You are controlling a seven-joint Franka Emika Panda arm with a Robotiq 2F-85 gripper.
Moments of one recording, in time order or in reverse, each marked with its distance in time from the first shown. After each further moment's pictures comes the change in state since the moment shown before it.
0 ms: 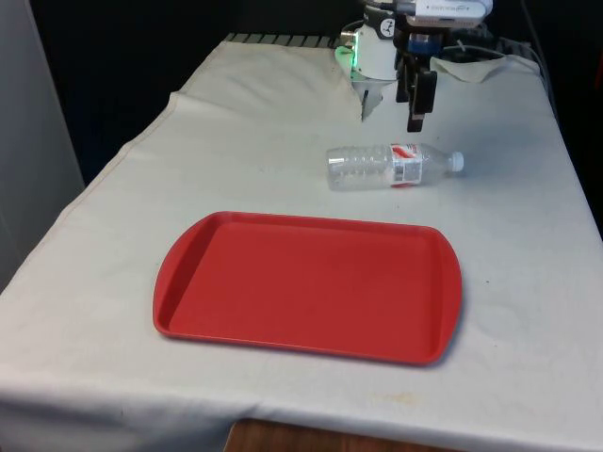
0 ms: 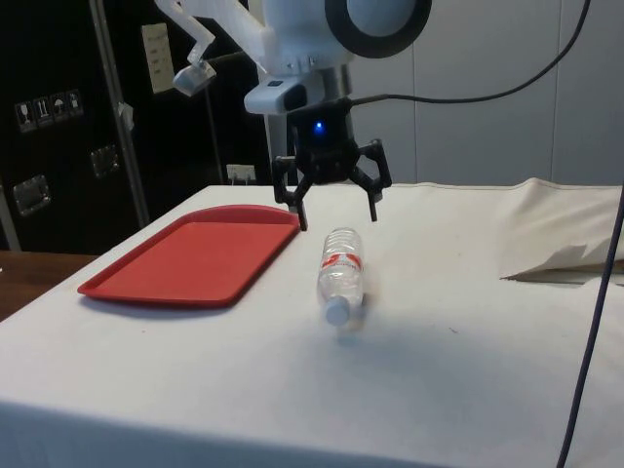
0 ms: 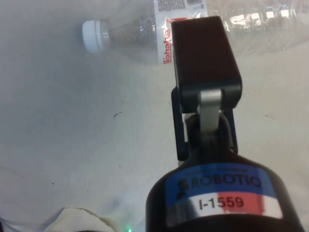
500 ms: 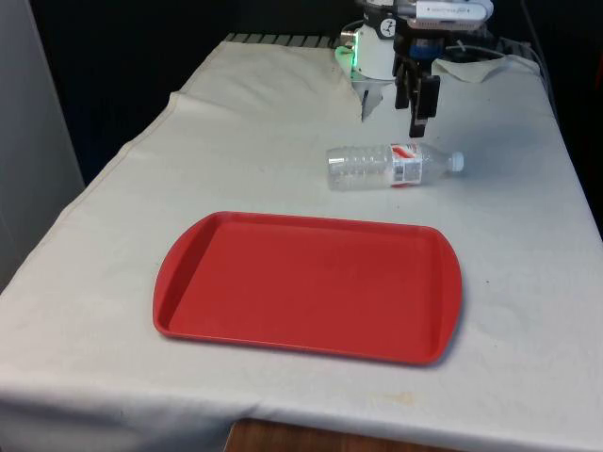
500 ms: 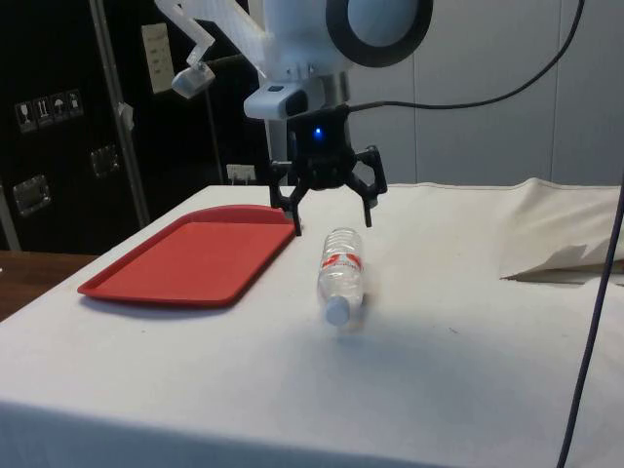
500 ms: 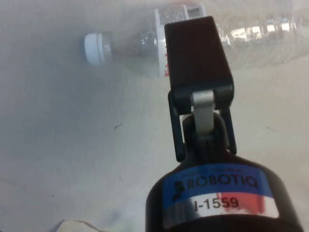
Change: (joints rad) arm 0.000 0.022 0.000 -0.004 0.000 0.057 -0.049
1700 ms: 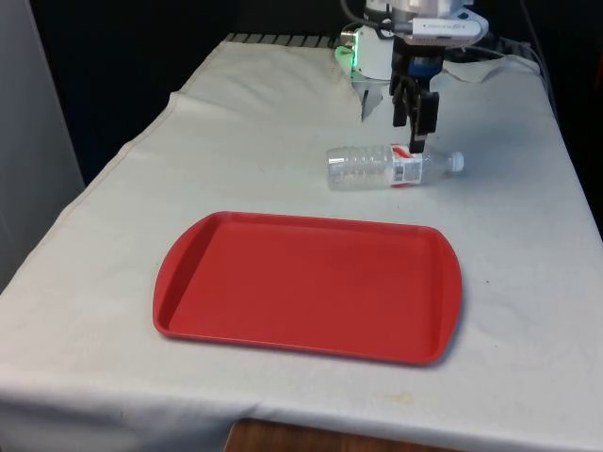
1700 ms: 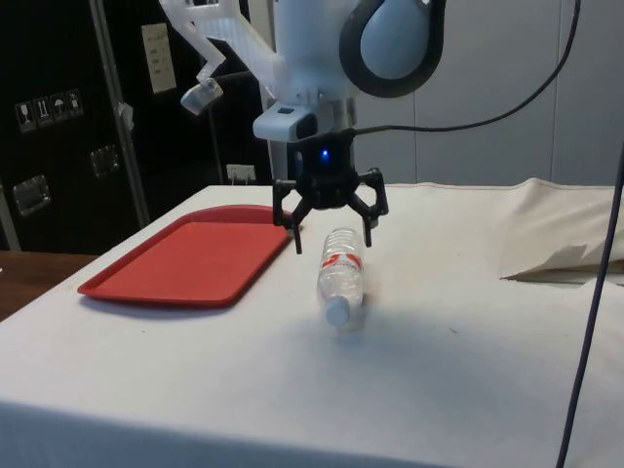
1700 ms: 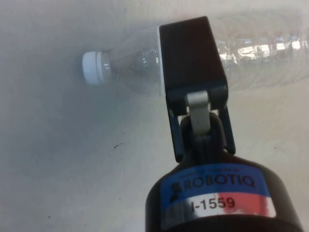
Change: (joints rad) arm -0.002 0.057 -0.003 -0.036 0.001 0.138 -0.039
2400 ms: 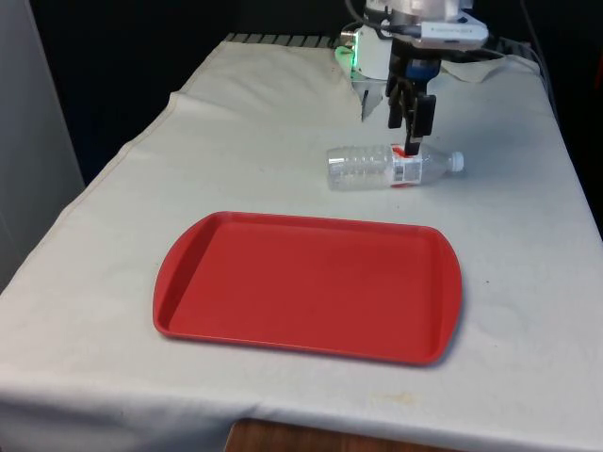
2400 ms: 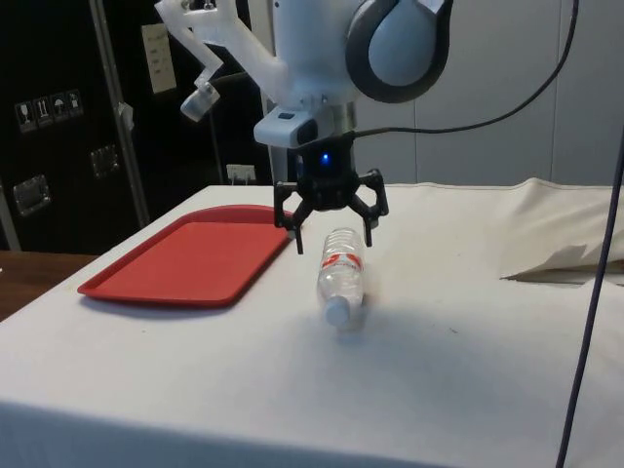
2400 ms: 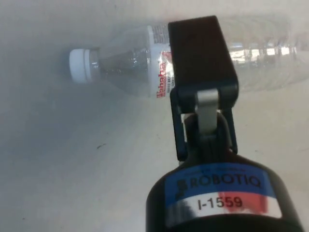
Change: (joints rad) arm 0.000 0.010 -0.008 0.003 -0.075 0.004 0.058
